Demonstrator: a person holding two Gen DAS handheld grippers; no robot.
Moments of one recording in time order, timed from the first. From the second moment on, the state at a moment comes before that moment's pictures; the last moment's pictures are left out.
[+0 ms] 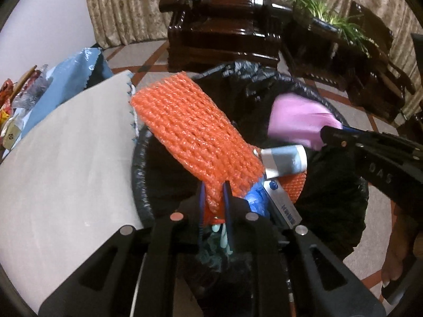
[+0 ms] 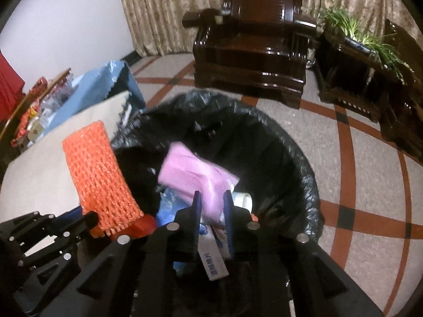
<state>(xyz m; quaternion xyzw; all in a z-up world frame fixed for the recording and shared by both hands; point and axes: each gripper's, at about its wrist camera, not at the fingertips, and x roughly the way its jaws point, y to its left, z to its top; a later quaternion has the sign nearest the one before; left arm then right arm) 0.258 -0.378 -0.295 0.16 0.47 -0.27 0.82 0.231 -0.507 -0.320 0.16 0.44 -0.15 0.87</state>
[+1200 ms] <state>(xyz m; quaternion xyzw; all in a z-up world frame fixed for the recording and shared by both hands) 0.225 -0.275 -0.245 0.08 0.45 -0.23 0.86 0.170 -0.456 -0.301 0.16 0.44 -0.16 0.87</state>
